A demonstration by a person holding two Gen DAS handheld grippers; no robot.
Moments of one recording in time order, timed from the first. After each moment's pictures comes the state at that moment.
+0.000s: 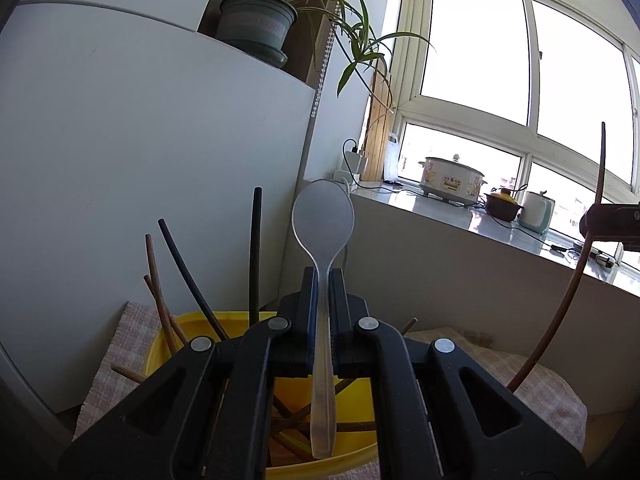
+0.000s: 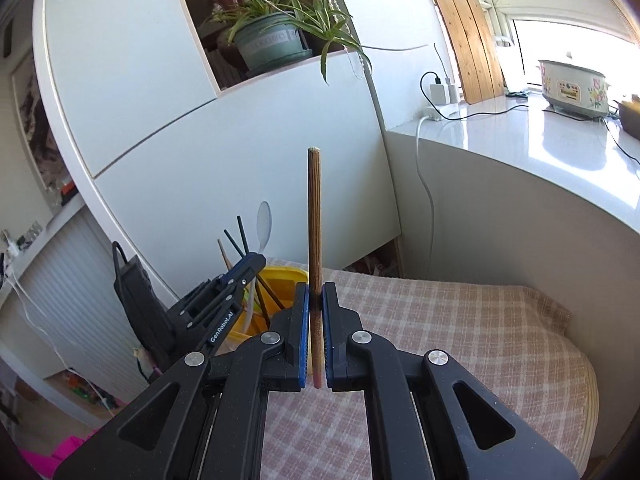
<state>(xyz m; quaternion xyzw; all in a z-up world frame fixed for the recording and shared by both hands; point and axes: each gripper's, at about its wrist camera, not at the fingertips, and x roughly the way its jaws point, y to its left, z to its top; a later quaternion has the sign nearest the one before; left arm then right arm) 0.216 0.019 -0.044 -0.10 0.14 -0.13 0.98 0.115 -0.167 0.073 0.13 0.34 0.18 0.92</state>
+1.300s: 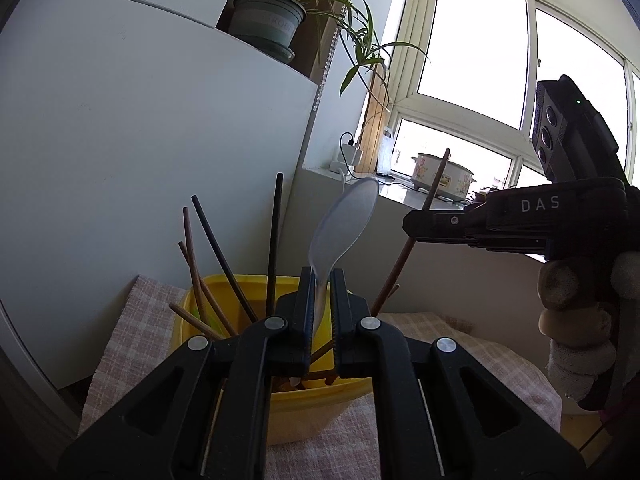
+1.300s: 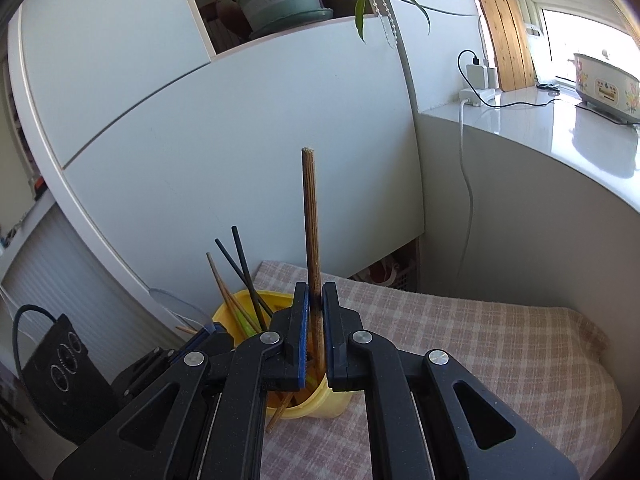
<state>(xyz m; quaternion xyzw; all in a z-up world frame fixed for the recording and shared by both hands) 0.172 0.036 -0.042 -0.12 0.16 -0.14 0.97 0.189 -0.109 0.032 0.12 0.38 0.19 0.90</state>
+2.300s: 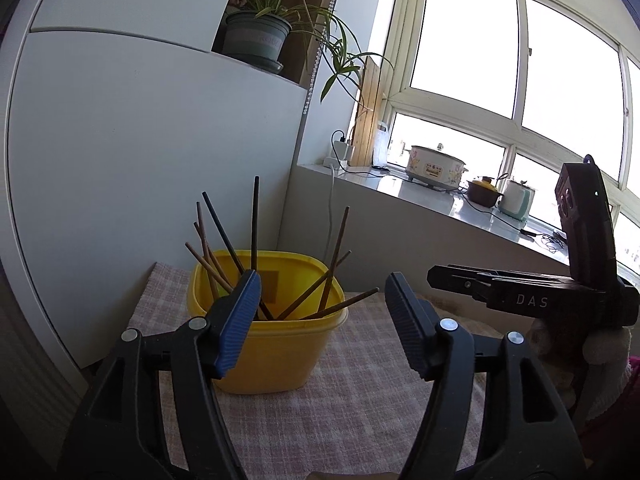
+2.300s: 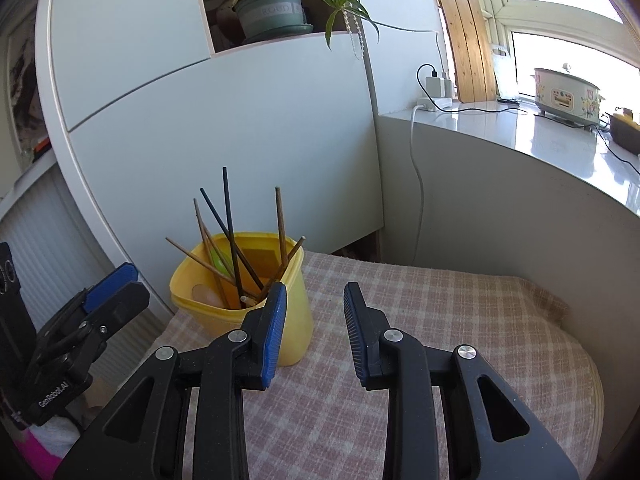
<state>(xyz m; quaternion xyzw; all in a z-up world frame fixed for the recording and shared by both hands) 0.101 0.022 -0.019 -0.10 0.18 -0.13 0.97 0.100 -0.135 0.013 0.08 0.35 0.13 0.93</state>
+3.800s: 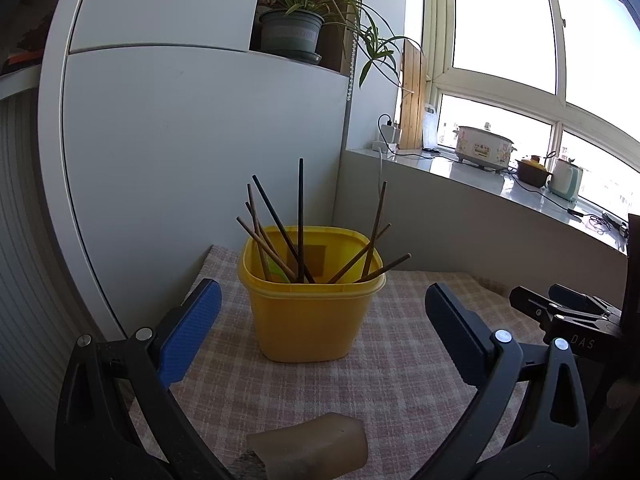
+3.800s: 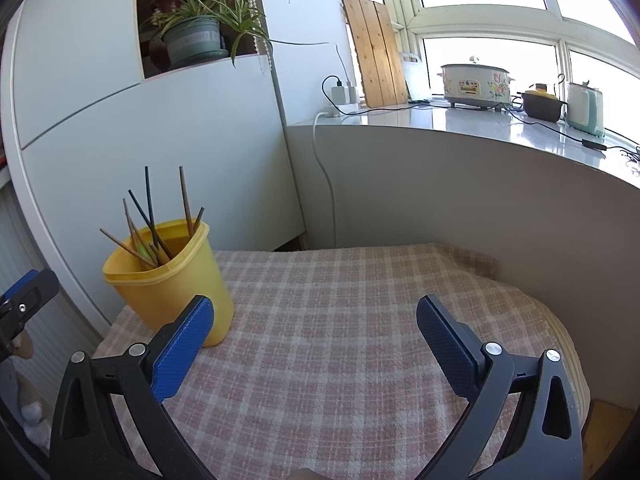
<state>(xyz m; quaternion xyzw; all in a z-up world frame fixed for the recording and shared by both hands) 0.078 0.011 -0.023 -0.06 0.21 -0.02 0.98 0.046 -0.181 -0.017 0.10 0.30 0.00 0.95</state>
